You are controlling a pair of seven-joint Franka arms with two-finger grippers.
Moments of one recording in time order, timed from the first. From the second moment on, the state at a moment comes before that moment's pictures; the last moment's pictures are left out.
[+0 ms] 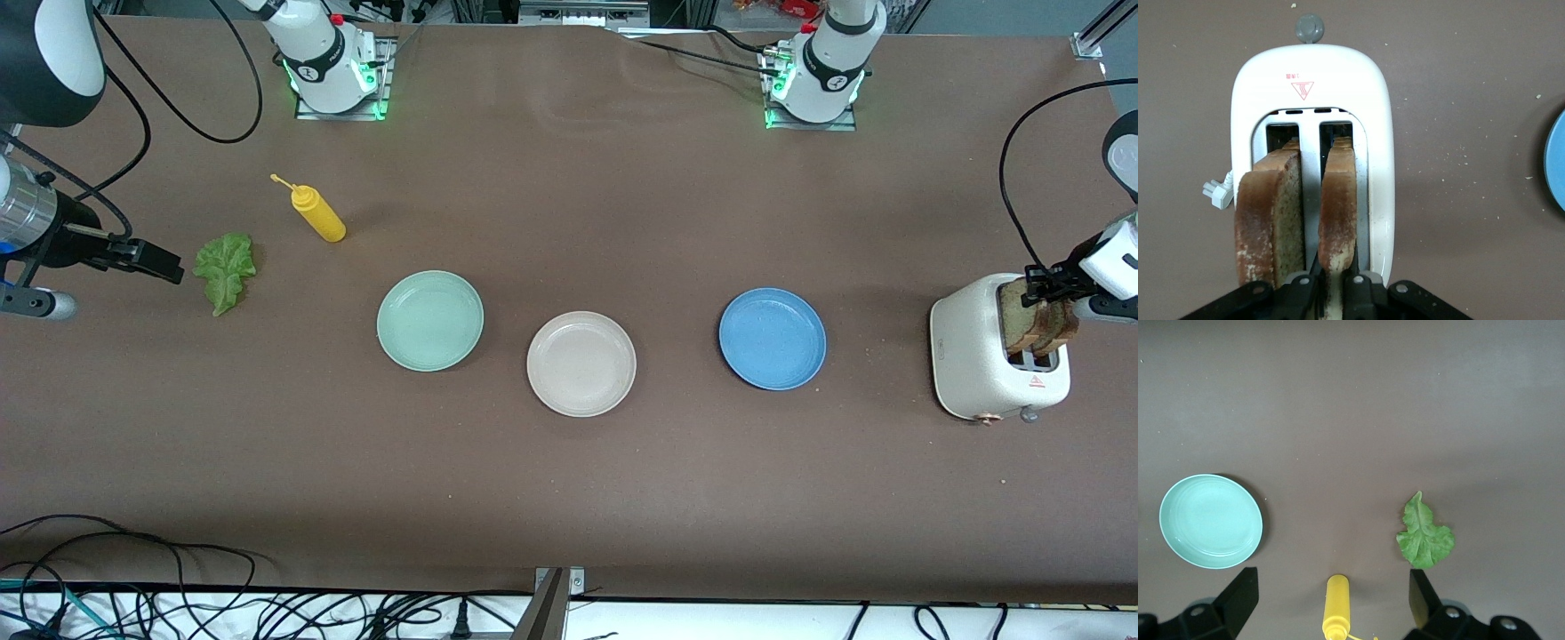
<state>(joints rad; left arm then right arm) 0.27 0.15 0.09 -2.01 0.00 2.18 0.48 -0.05 0.19 0.08 -1.50 -0.05 1.62 0.20</state>
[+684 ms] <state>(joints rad) 0.25 0.15 0.08 -1.64 0.00 1.70 0.41 -0.05 0.19 0.08 -1.50 -0.05 1.62 0.20</state>
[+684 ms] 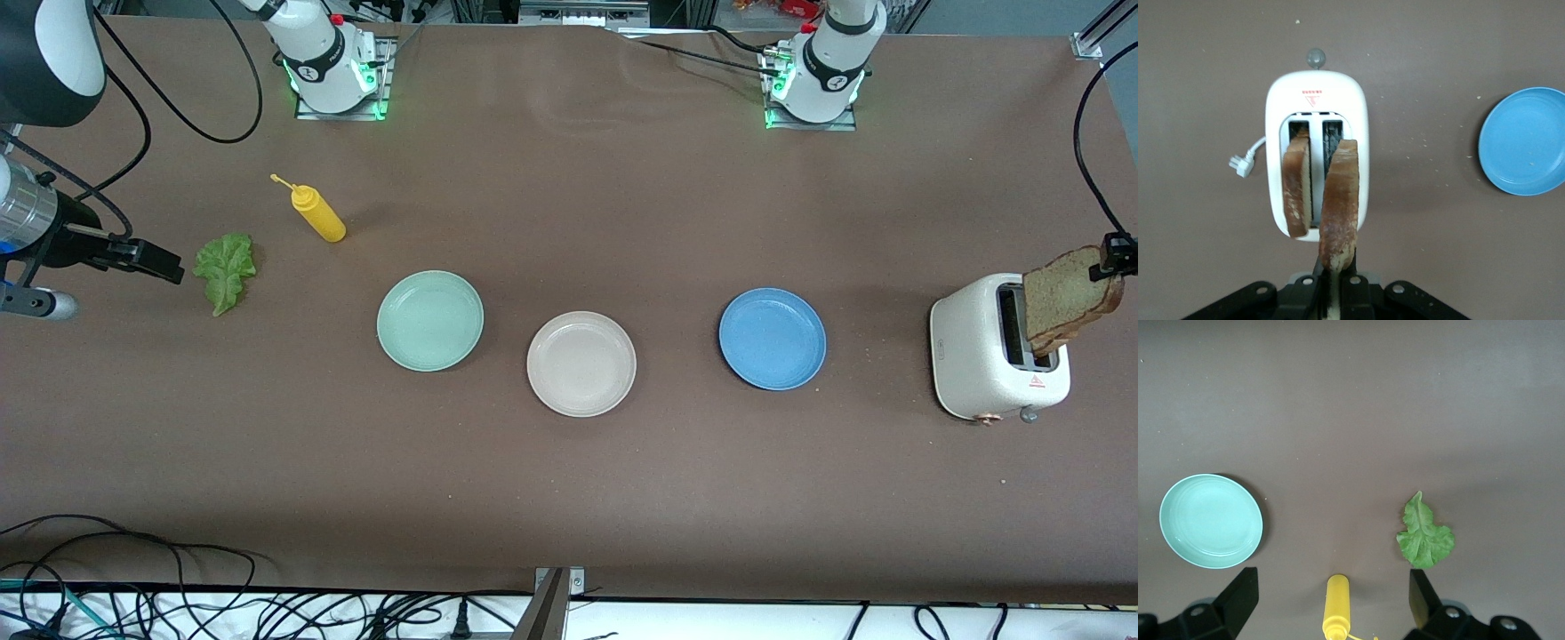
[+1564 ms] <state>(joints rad) -0.16 0.33 0.05 -1.55 -0.59 1.54 0.06 -0.05 0.19 0.08 -1.50 -0.05 1.62 0.20</state>
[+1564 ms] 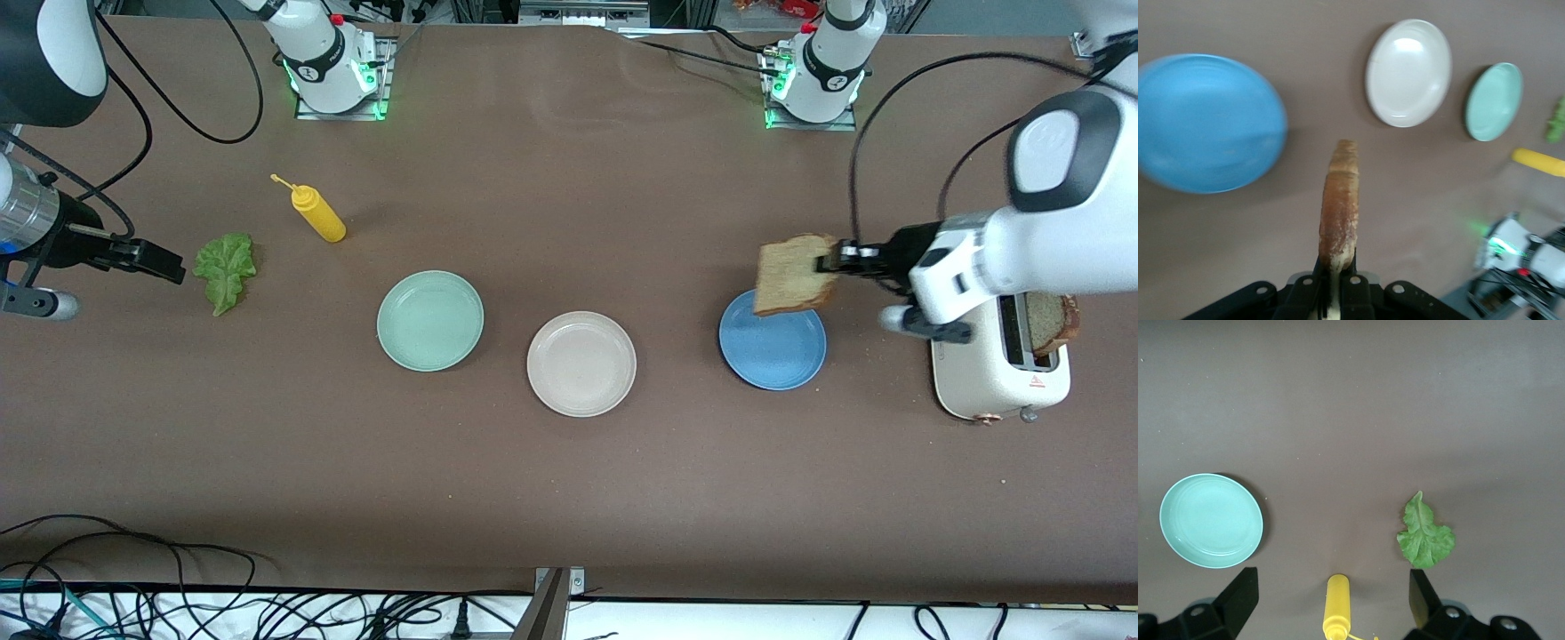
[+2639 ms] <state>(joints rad) -0.45 0.77 0.05 -1.32 -0.97 2.00 0.06 -0.09 0.30 0.03 -1.73 -0.16 1.80 0.17</state>
